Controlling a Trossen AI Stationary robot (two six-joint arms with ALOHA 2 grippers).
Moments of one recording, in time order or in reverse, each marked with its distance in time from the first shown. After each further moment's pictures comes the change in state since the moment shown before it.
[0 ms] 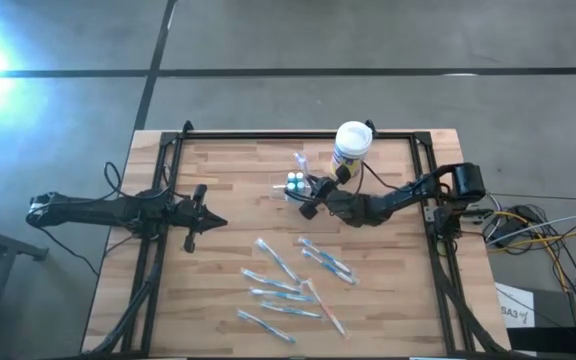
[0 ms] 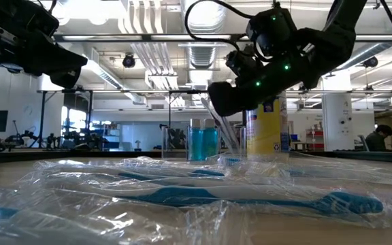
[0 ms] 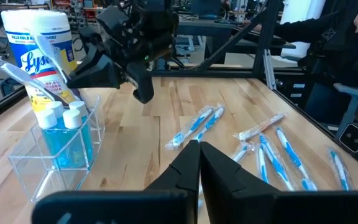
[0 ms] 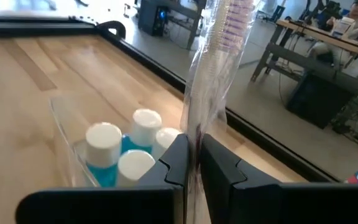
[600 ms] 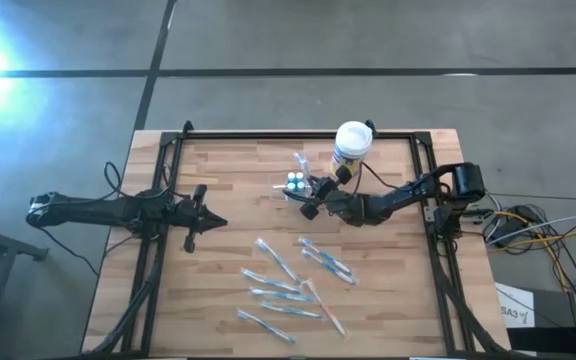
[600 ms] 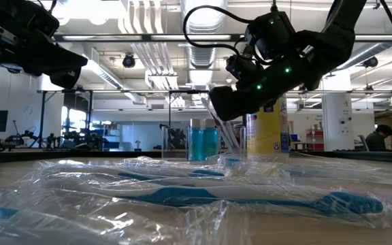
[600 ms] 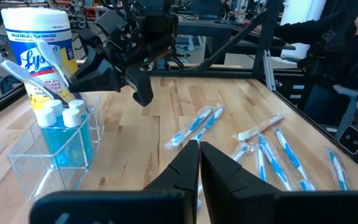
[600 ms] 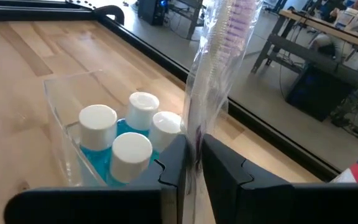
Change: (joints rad) left arm 0.000 0.000 0.000 0.000 0.000 -0.012; right arm -0.005 0.001 0.000 -0.055 -0.013 0.029
